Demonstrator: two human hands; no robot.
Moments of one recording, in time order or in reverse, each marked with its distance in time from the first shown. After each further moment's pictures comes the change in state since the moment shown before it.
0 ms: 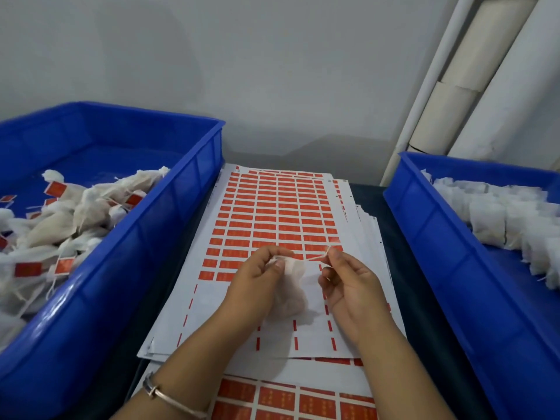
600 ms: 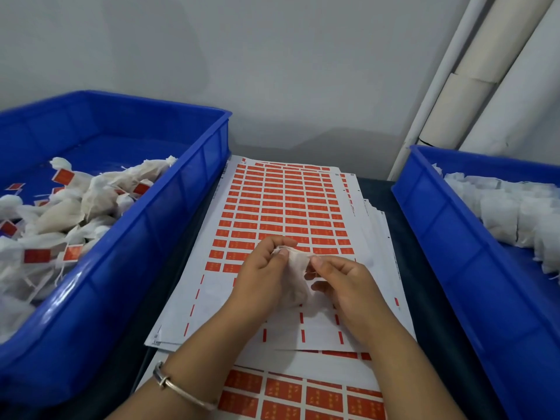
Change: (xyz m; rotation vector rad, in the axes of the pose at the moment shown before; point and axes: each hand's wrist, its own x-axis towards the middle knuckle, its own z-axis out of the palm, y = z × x) left_hand -0.004 0.004 0.003 -0.094 0.049 0.005; right_hand -0.010 0.002 0.004 -0.517 -0.211 -0.103
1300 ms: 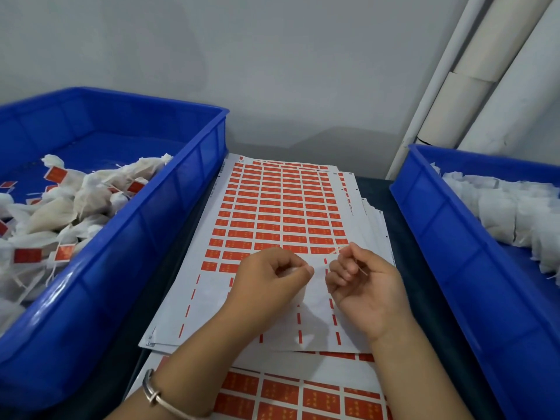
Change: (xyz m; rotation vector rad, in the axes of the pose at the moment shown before) left_hand -0.003 -0.003 0.001 0.376 -0.040 0.211; right_hand 0.005 -0.009 -0.013 0.905 0.068 0.195
